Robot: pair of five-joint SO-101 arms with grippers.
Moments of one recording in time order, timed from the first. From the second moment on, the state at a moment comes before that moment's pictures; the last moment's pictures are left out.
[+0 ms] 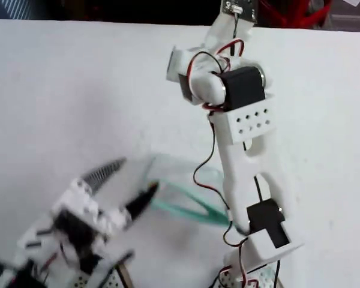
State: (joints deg) left arm 21.7 -104.6 60.0 67.6 -14.0; right arm -25.8 5.8 -43.3 90.5 -28.1
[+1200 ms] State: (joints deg) left arm 13.5 -65.3 53.6 37.8 -11.1; right arm -15.4 -76.3 23.6 92.6 40.8
